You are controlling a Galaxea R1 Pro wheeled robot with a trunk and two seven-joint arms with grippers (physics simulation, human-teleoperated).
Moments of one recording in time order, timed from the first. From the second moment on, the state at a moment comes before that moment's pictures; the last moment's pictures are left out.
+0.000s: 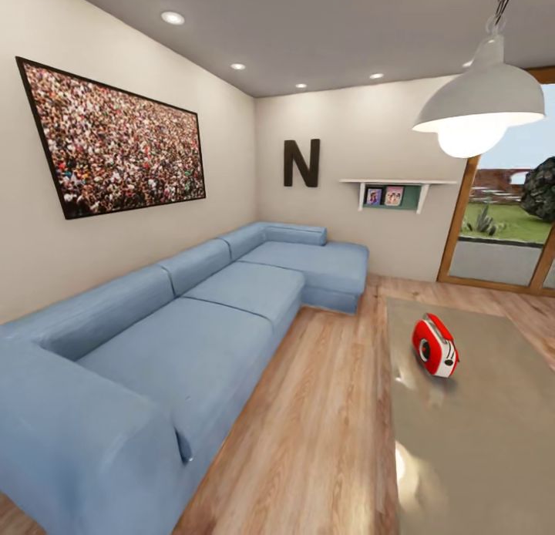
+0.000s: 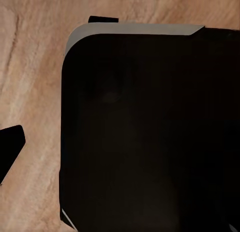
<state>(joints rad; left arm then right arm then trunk) 0.00 -0.01 0.00 -0.05 0.08 -0.01 0.01 -0.01 -0.01 0.00 0.00 0.00 -0.02 0.00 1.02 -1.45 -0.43</state>
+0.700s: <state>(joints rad) 0.00 -0.01 0.00 -0.05 0.08 -0.01 0.01 -0.01 0.00 0.00 0.00 0.00 -0.02 0.00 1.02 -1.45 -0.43</state>
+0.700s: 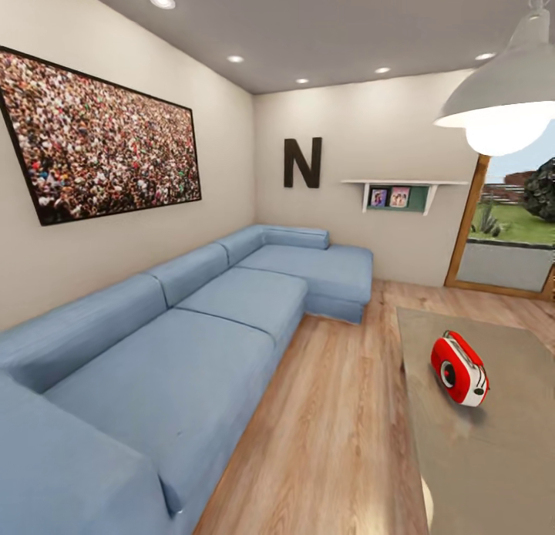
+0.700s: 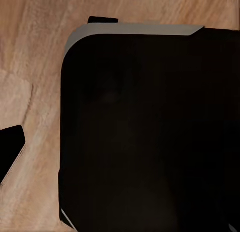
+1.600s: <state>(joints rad) 0.00 -0.01 0.00 -0.05 0.08 -0.01 0.01 -0.01 0.00 0.00 0.00 0.00 -0.02 0.00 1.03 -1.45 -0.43</state>
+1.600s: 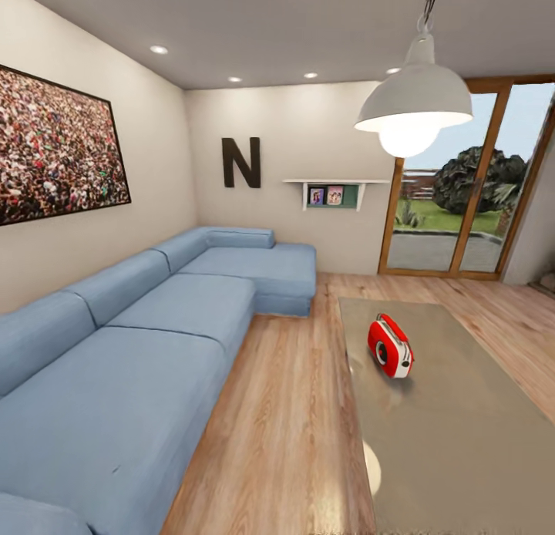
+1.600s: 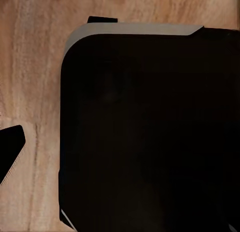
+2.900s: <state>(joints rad) 0.00 -0.01 0.00 -0.05 0.08 -0.01 0.01 -0.01 0.00 0.00 0.00 0.00 -0.02 0.00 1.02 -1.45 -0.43</state>
